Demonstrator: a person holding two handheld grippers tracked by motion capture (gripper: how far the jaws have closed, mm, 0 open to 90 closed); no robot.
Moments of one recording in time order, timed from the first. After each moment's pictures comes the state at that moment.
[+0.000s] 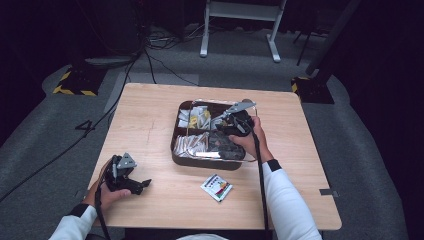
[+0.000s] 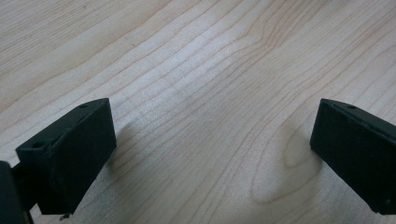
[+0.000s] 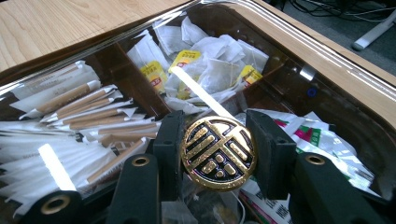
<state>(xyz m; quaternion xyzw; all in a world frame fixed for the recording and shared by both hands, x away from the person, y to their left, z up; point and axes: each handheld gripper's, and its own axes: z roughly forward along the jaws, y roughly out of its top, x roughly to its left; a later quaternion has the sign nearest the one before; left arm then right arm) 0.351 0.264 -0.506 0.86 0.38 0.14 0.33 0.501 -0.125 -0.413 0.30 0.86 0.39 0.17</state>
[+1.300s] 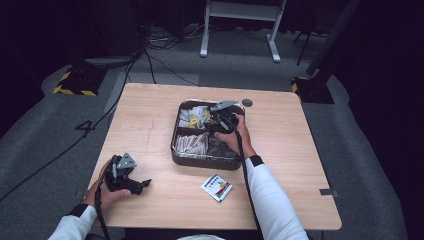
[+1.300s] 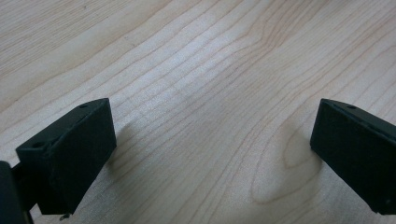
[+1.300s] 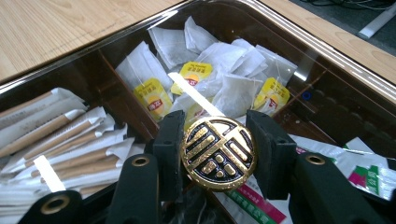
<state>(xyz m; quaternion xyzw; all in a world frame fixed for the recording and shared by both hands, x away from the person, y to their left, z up) 0.351 0.264 -0.506 0.86 0.38 0.14 0.33 0.523 -0.082 -0.434 0.32 0.86 0.37 0.16</state>
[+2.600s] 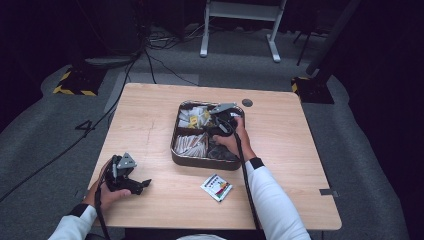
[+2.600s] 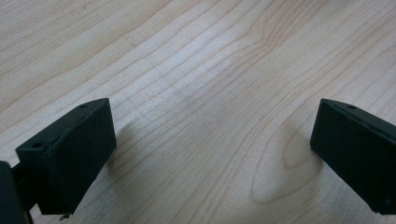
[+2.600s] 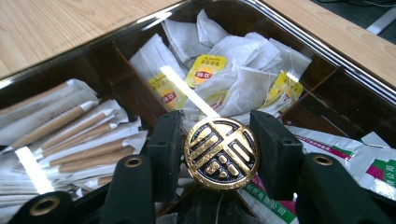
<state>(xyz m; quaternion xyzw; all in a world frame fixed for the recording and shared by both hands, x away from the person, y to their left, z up) 0.351 0.264 -0.506 0.86 0.38 0.14 0.33 0.515 -0.078 -0.437 0.31 0.86 0.37 0.16</state>
